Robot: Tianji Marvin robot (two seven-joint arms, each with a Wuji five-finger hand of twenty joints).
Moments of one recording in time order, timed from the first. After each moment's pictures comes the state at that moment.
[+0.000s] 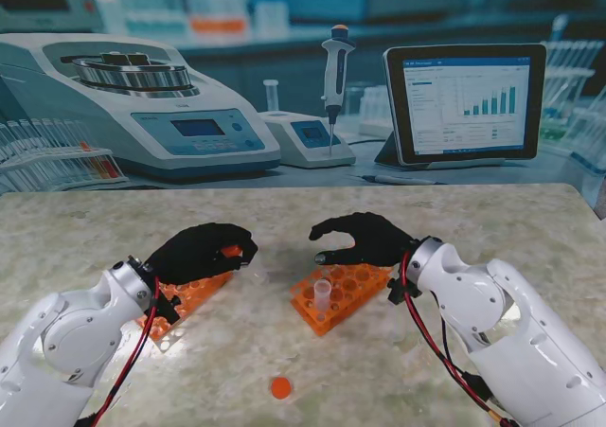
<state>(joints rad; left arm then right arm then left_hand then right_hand) 1.66 -1.05 -1.43 -1.83 0.56 -0.45 -0.23 -1.41 -1.05 1.19 -1.71 -0.46 -0.20 0.32 1.11 -0.27 0.26 -0.17 0.59 -0.06 0.77 1.09 0.66 0.07 0.45 1.06 0.75 0.03 1.13 1.11 0.75 0.16 1.40 0.91 0.16 -0.36 0.54 -0.11 0.59 -0.04 0.31 0.45 0.73 0.08 0.09 0.16 0.58 0.15 0.11 0.19 0.16 0.32 0.82 0.21</state>
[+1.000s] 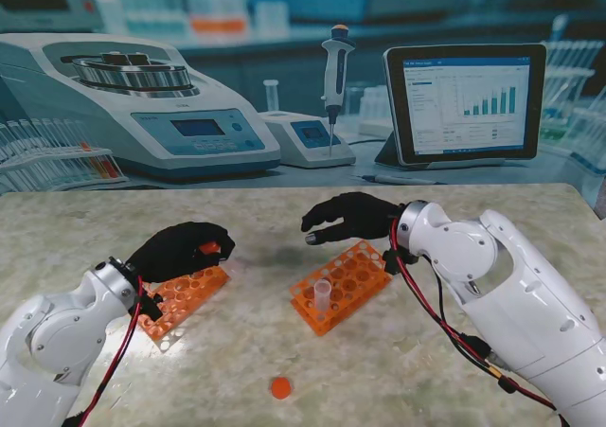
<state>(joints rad) 1.67 -1.05 -1.49 -1.77 0.60 -0.45 -0.20 -1.19 -1.03 1.08 -1.65 -0.37 -0.11 0.51 1.11 -0.27 0.26 -0.17 0.59 -0.06 0.77 1.09 0.66 0.07 0.45 1.06 0.75 0.03 1.13 1.11 0.73 0.17 1.40 0.91 0.18 -0.36 0.53 -0.11 0.63 -0.08 0.33 0.48 0.79 0.07 0.11 0.21 0.62 0.13 0.13 0.24 0.16 0.32 0.82 0.25</state>
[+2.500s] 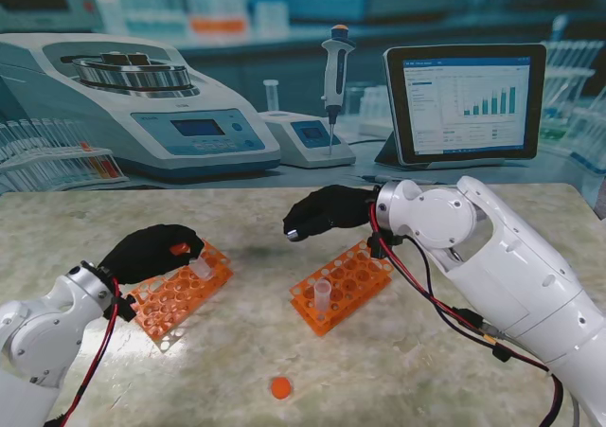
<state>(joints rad) 1.69 -1.05 -1.58 -1.70 0.70 -0.46 -0.17 -0.97 -1.03 0.90 -1.56 -0.25 -0.06 0.62 1.11 -0.27 0.26 -0.17 0.59 -0.06 0.77 1.10 0.66 0.07 0.45 1.06 0.75 0.03 1.13 1.12 0.70 0.18 1.40 0.91 0.23 -0.36 0.51 -0.11 0.64 -0.10 0.34 0.48 0.80 0.06 0.11 0.23 0.63 0.12 0.13 0.25 0.17 0.32 0.82 0.26</state>
